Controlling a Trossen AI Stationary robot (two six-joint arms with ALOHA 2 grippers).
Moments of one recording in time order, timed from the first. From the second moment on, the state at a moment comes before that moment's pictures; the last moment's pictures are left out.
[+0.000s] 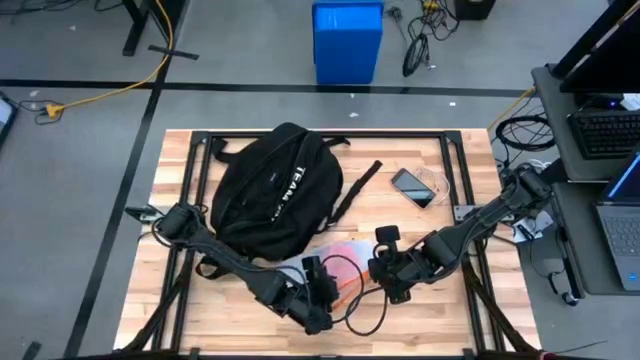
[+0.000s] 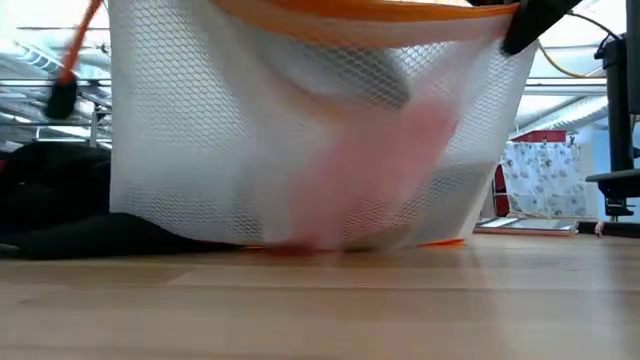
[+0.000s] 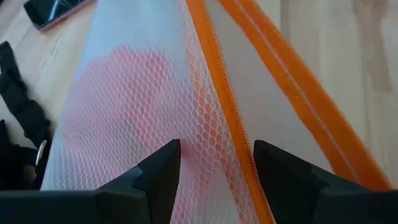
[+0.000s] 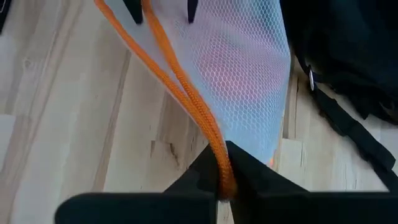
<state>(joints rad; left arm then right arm) -0.54 2.06 1.54 -0.46 -0.60 -0.44 0.57 1.55 1.30 -0.93 0.34 0.31</state>
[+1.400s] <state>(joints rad) -0.50 1.95 1.57 -0.64 -0.79 -0.41 0.67 1.55 1.40 -0.99 0.42 0.41</state>
